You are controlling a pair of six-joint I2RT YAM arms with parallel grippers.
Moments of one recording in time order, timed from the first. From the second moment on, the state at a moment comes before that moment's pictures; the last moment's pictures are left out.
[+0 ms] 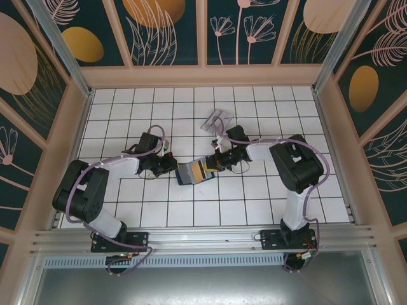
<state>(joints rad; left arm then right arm) -0.37 1.59 0.72 -0.16 0.49 -0.66 0.52 1.91 0.97 -0.10 -0.93 0.55</state>
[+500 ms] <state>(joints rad) -0.37 1.65 0.78 -0.17 0.43 -0.60 0.49 1.90 1.00 -0.17 -0.99 0.54</state>
